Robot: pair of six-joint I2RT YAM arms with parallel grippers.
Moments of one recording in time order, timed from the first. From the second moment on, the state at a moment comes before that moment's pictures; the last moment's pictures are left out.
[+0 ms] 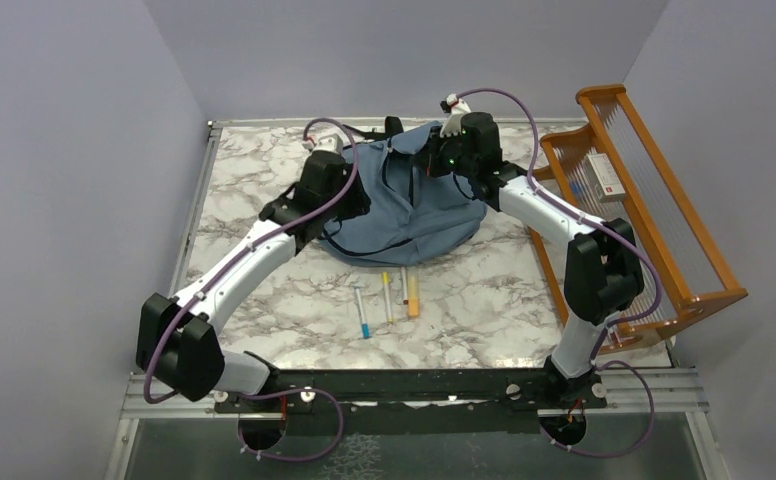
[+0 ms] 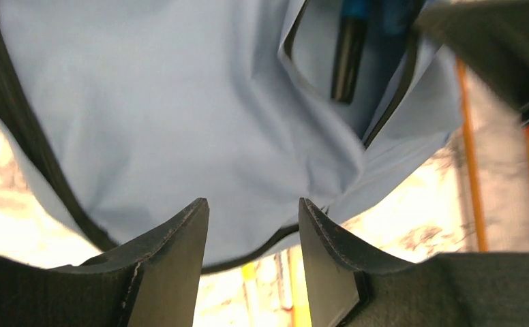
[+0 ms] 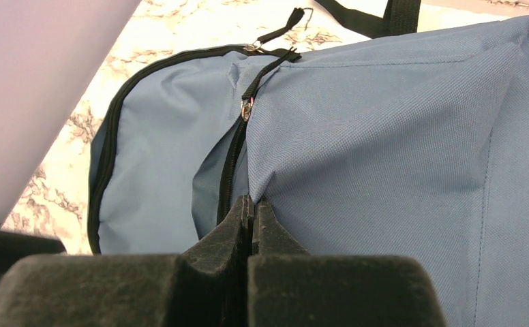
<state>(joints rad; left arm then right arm) -0.49 1.39 1.17 -0.35 -0.08 -0.57 0.46 1.80 1.41 0.06 -0.26 0.31</state>
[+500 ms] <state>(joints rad) -0.70 1.25 0.79 -0.53 -0.17 -0.76 0.47 1.80 1.40 0.08 -0.26 0.30</state>
